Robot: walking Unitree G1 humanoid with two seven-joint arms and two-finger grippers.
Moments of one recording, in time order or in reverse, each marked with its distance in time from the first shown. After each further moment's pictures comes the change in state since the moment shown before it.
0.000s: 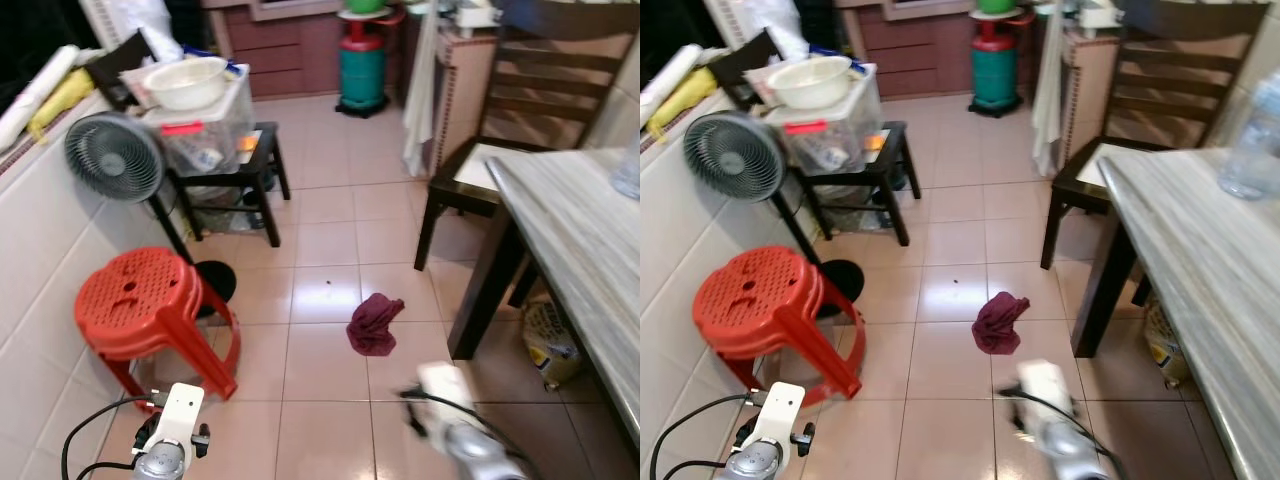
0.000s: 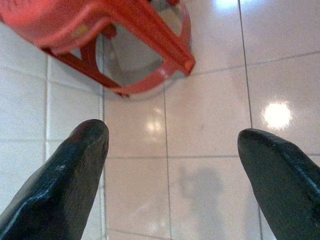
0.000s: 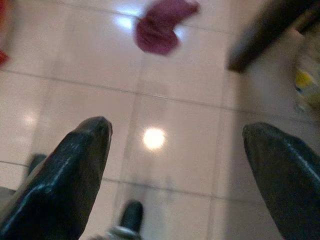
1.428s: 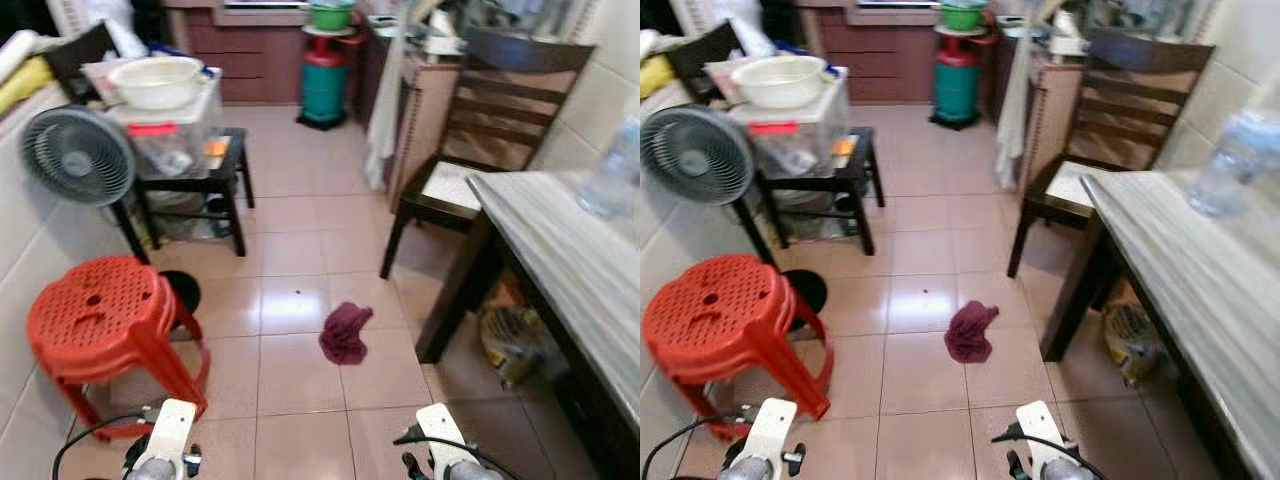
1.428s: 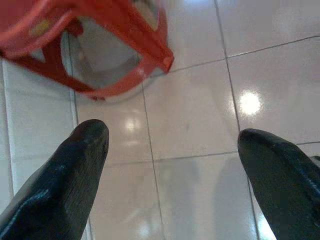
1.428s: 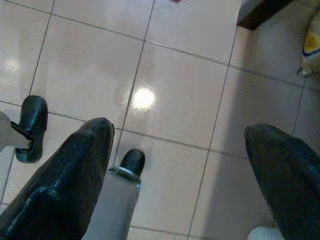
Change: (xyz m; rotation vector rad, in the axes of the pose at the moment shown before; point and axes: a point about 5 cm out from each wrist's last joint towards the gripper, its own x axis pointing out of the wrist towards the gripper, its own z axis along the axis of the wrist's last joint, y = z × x) left arm -0.003 0.001 -0.017 -0.002 0.078 -0.005; right arm -0.010 0.012 -0.042 -0.149 0.162 0.132
